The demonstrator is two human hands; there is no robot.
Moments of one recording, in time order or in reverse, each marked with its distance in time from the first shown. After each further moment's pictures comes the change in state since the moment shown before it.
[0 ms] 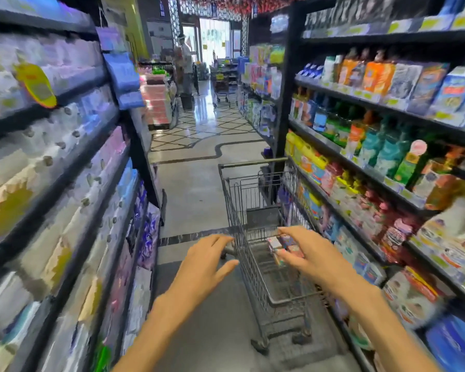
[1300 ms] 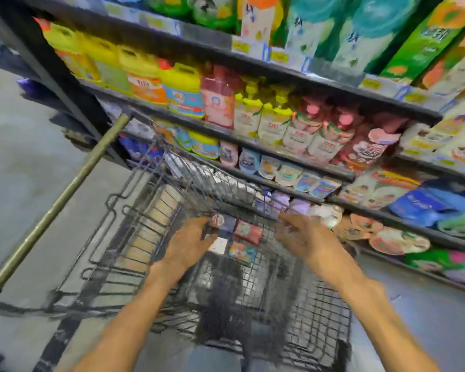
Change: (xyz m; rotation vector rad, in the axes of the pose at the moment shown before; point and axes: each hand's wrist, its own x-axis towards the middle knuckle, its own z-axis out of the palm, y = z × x) left_hand 0.670 -0.159 0.378 -0.158 -0.854 0.398; right_hand 0.349 0.305 0.164 0.286 0.147 1.211
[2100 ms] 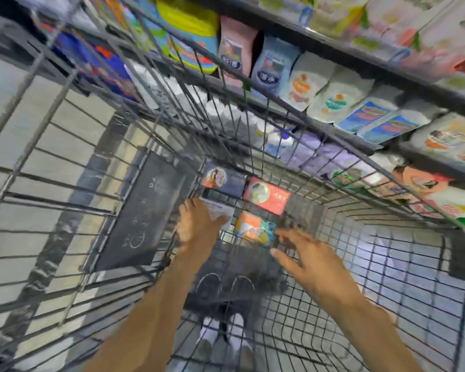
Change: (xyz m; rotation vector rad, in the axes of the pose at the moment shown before) left_hand 0.167 -0.151 0.257 0.101 -0.035 -0.433; right_hand 0.105 0.115 0.244 -0.107 -0.318 0.218
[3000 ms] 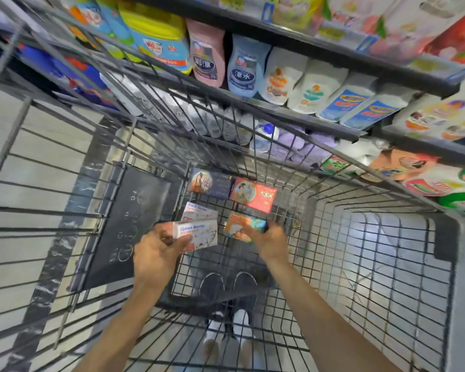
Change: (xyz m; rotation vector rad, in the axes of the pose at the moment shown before) left_hand -0.057 -0.048 -0.061 -0.540 -0.048 0.082; right_hand 0.092 0.014 0.098 0.877 0.224 0.482
